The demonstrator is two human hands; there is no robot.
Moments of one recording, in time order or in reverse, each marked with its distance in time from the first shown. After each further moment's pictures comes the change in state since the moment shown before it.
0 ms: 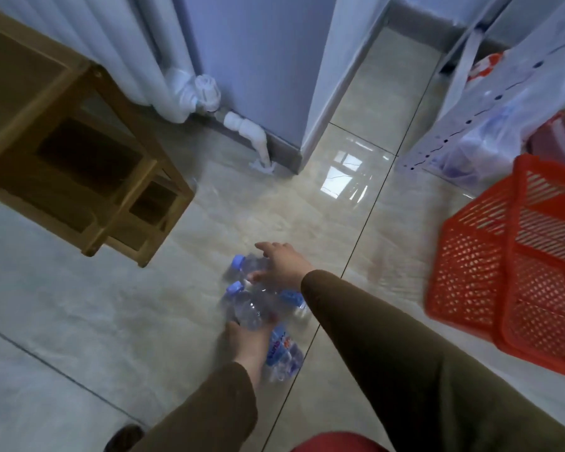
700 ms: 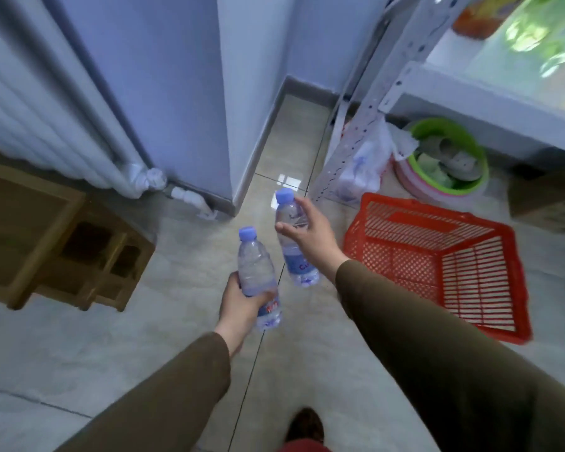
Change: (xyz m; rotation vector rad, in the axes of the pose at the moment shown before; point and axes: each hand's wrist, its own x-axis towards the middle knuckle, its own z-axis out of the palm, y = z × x) left_hand -0.180 0.120 -0.019 -0.030 -0.385 0.510; right_hand -0.220 -0.013 -0.200 0.655 0.686 0.012
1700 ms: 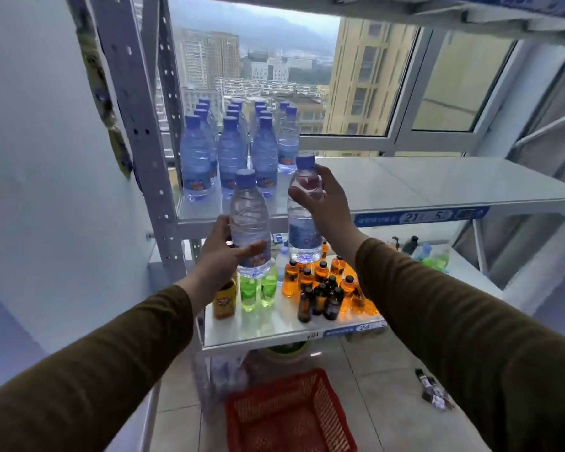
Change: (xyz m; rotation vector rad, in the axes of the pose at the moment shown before) left_hand -0.438 0.652 0.271 0.091 -0.537 0.919; right_hand -0.240 -0.485 -0.651 0.104 0.781 -0.467
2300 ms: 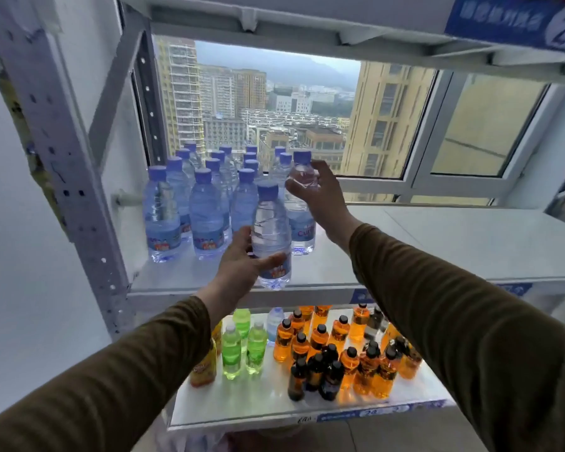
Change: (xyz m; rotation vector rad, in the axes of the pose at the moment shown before) left_hand 0.157 0.014 0.092 0.076 0.076 0.046; right_hand 0.210 0.031 -0.018 0.055 -0.088 -0.067
